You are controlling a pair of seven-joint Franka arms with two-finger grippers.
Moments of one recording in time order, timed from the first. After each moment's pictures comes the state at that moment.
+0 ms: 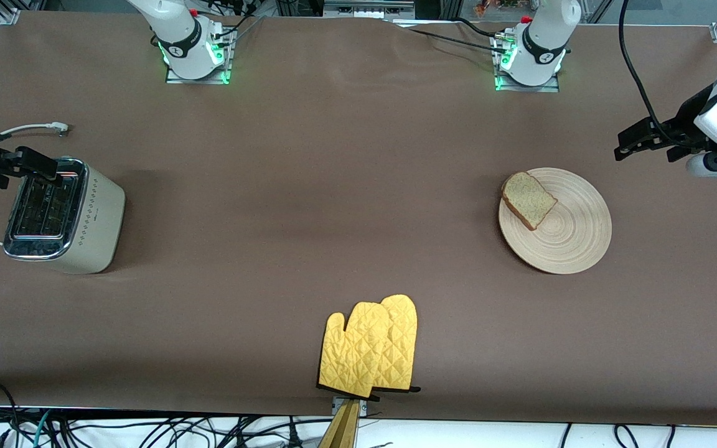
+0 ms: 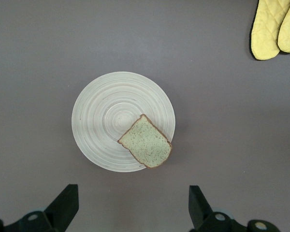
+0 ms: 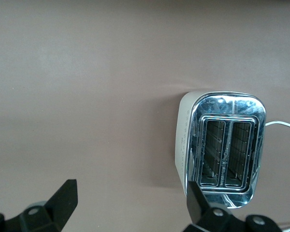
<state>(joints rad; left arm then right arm) 0.11 0.03 -0.15 -1.57 -0.06 1.52 -0.08 -0.03 0.14 -0.02 -1.50 0.01 1.63 -0.08</state>
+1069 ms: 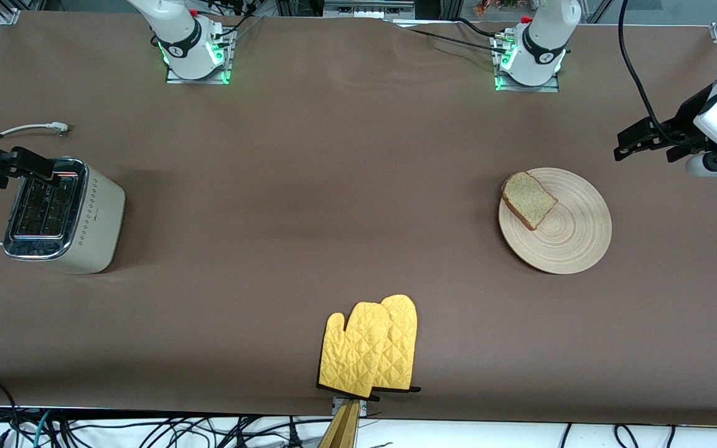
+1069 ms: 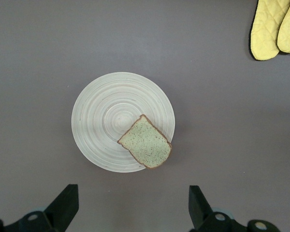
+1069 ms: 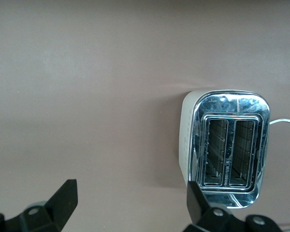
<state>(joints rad) 0.11 0.03 -0.15 -1.57 -0.06 1.52 -0.08 -0.04 0.14 -0.02 -1.50 0.03 1.63 -0.08</state>
